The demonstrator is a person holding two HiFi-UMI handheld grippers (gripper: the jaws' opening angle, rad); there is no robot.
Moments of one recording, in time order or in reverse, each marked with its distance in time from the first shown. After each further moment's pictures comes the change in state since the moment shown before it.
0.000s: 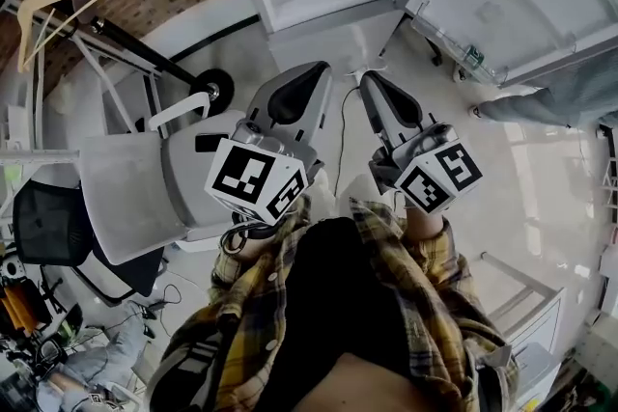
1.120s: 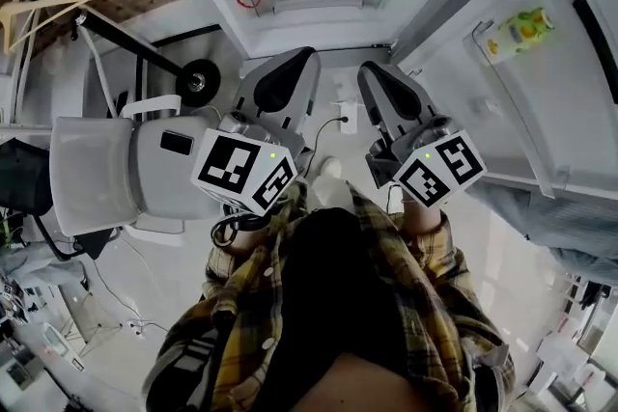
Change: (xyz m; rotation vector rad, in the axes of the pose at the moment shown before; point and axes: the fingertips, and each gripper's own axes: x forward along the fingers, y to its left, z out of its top) left arm 0.195 0.065 0.012 -0.026 -0.090 0.302; right arm 0.092 -0.195 0.060 0.009 0.104 0.262
